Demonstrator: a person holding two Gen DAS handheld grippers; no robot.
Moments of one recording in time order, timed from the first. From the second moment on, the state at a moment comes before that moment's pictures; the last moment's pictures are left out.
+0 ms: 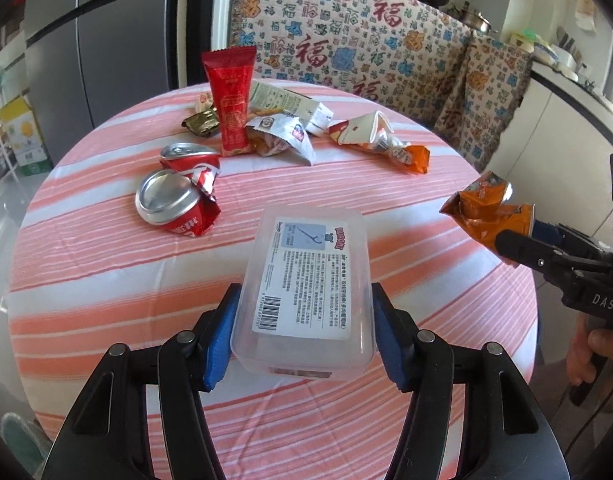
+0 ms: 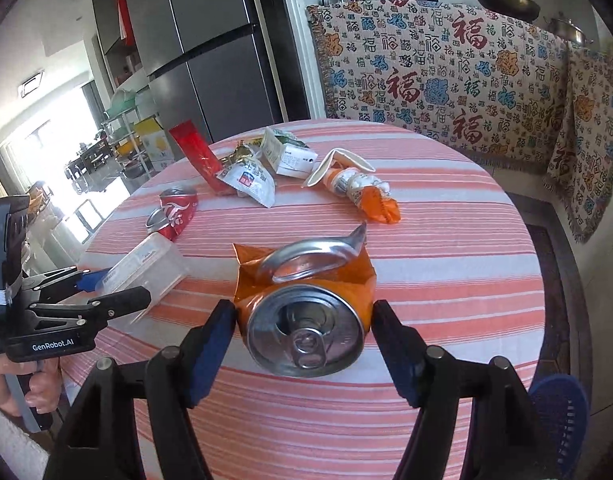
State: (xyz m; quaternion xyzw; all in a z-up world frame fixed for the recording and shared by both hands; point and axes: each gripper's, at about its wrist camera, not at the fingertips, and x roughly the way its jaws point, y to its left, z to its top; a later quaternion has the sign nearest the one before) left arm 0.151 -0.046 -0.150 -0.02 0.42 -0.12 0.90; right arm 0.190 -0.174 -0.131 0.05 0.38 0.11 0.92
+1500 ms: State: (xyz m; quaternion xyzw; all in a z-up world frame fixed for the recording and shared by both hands) left arm 0.148 -0.504 -0.226 0.08 0.49 -0.36 0.79; right arm 0.061 -0.572 -0.211 0.26 0.43 -0.17 0.84
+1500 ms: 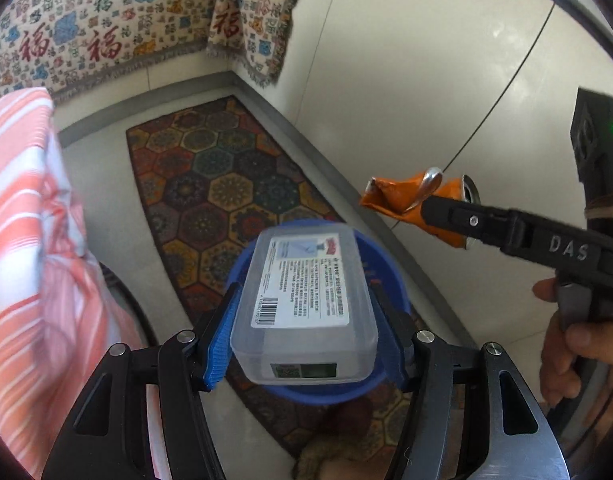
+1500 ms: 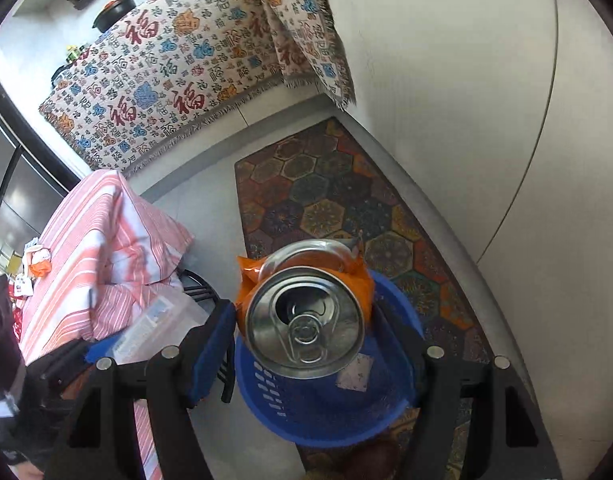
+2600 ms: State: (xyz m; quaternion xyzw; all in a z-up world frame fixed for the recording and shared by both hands) left arm 0.145 -0.152 -0.179 0.05 0.45 -0.06 0.89; right arm 0.146 -0.388 -0.125 0.08 0.33 -0.06 0.94
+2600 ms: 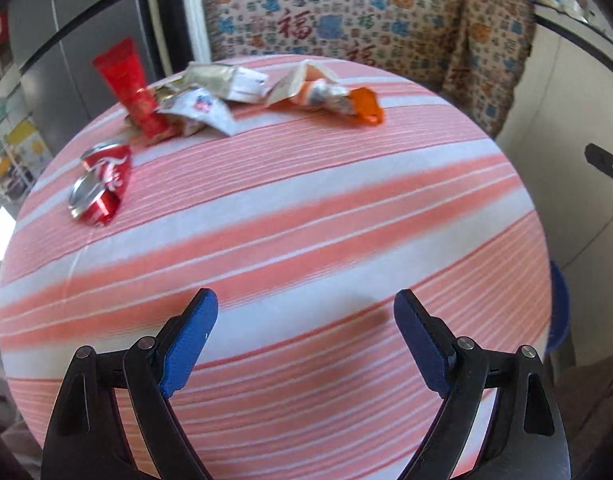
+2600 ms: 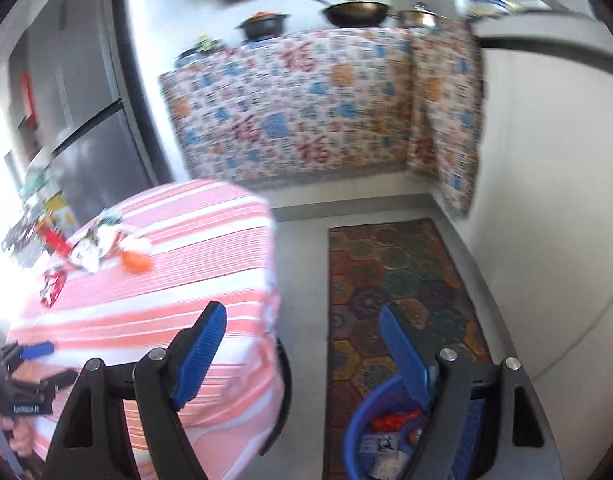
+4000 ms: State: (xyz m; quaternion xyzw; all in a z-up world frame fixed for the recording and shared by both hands) left arm 0.164 -0.041 -0.173 -0.01 0.46 -0.10 0.88; right arm 0.217 -0.197 -0.198 -0.04 0.42 0.07 0.90
